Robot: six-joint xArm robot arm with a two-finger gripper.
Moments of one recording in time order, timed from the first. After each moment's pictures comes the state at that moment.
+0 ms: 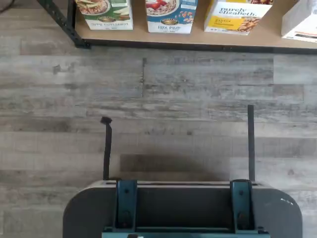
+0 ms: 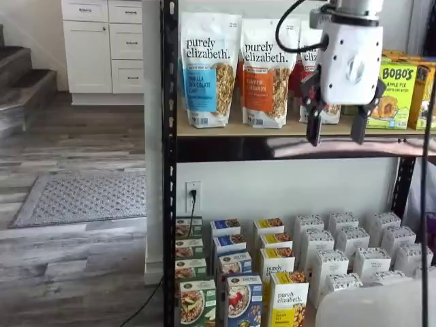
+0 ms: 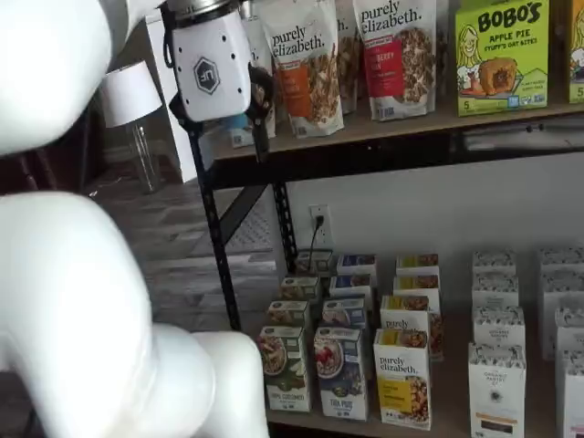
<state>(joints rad) 0.06 -0.85 -1.04 0.02 1.87 0.07</state>
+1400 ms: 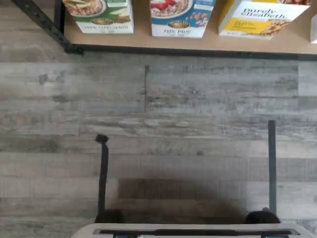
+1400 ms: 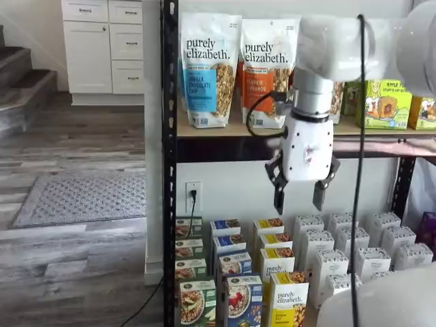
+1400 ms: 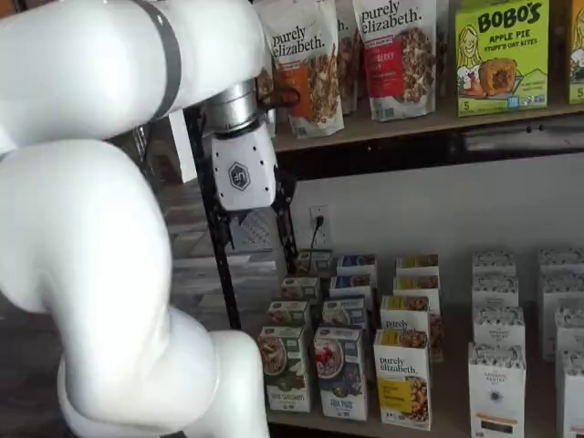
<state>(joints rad) 0.12 -0.75 -0.67 0.00 1.42 0.13</state>
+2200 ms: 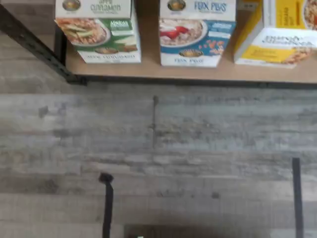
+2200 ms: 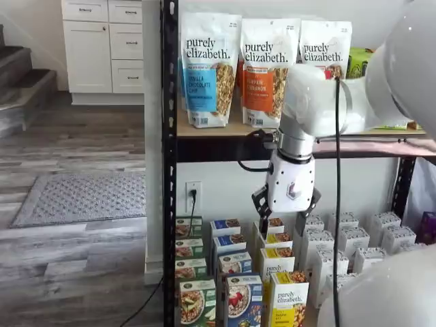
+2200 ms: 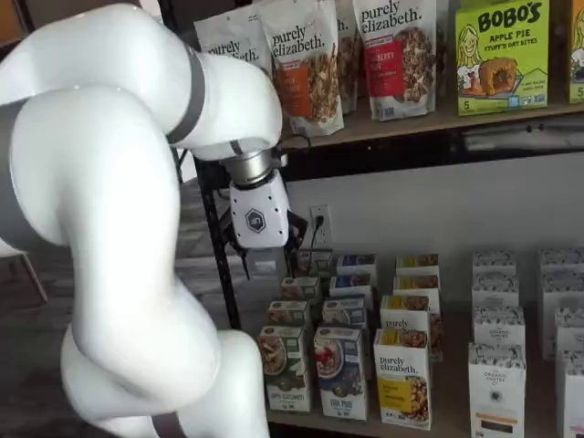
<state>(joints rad) 0.12 -0.61 -0.52 0.01 1.04 0.13</state>
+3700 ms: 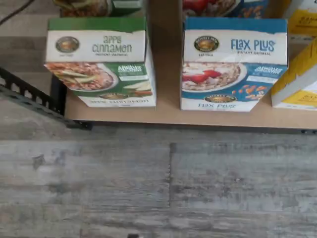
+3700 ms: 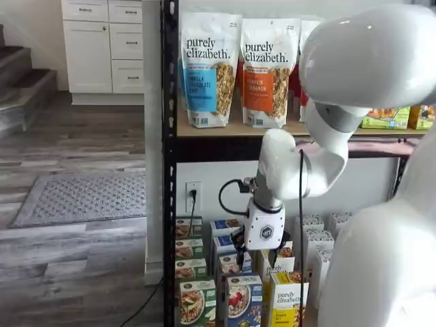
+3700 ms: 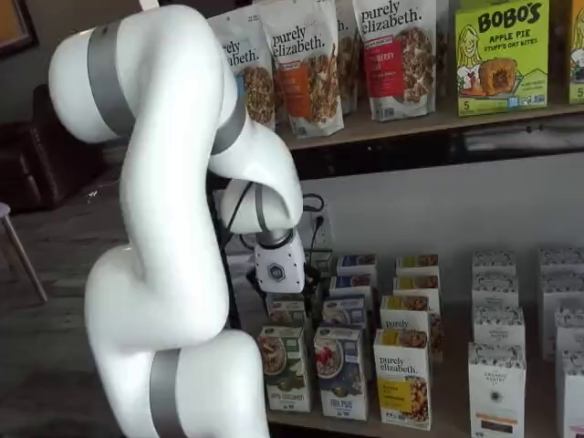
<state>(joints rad) 0.14 -0.06 -0.56 0.06 0.47 0.10</state>
